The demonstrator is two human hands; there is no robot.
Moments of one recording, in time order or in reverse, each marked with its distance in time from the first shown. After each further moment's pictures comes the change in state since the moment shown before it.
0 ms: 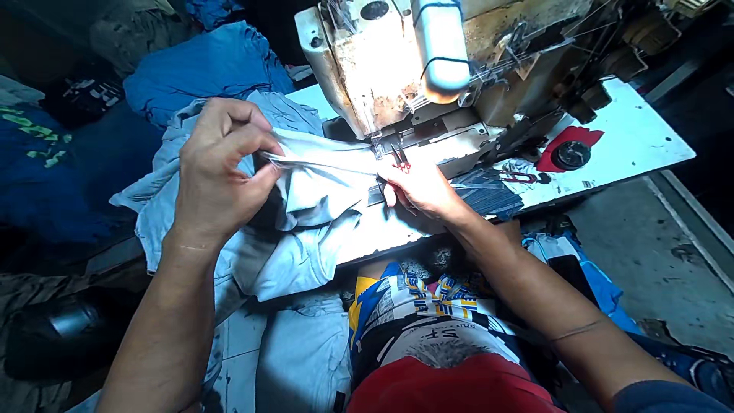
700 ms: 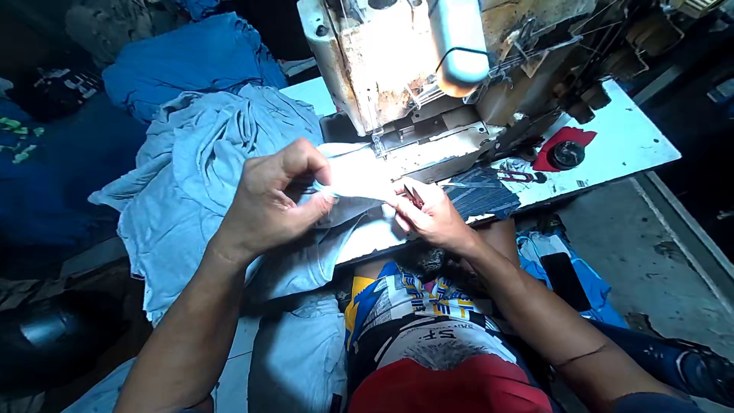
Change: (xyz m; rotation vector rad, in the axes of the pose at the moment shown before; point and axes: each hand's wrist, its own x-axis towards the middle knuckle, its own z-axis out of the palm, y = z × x) left_hand -0.005 0.031 0.035 -0.553 -0.082 0.086; right_hand -0.047 0.033 -0.006 -0.173 -0.116 -0.321
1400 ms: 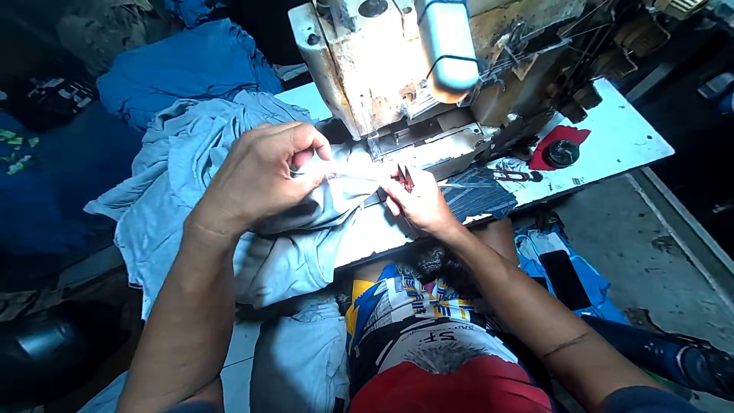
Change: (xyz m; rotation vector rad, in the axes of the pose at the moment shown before) left_hand 0.031 -0.021 -0.023 0.440 -0.159 -0.062; right_hand 0.020 0.008 0.006 0.080 0.158 0.081
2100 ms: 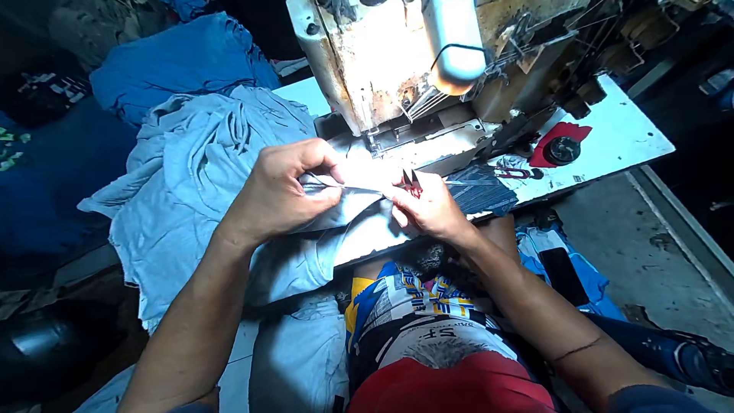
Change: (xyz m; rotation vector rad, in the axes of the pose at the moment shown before) left_hand -0.009 0.018 0.025 -0.390 0.084 0.062; right_hand -0.012 -0.017 -0.008 0.095 -0.117 0.046
